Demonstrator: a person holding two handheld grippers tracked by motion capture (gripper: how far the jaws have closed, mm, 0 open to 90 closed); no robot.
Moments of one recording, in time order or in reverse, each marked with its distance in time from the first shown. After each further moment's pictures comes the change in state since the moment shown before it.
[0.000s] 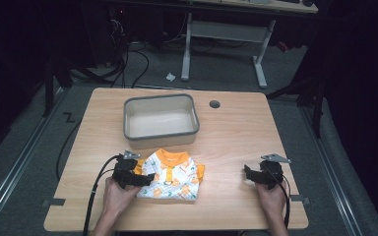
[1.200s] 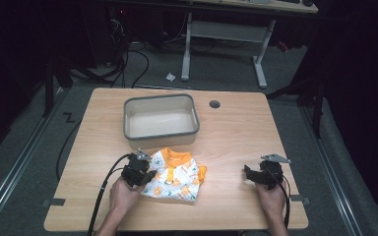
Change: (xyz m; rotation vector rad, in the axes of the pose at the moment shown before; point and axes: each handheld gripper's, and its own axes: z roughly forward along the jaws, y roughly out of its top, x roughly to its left) left arm -0.026 0.016 -0.005 0.028 -0.019 0.113; right arm 0.000 0.000 0.000 -0.001 0.001 -0.001
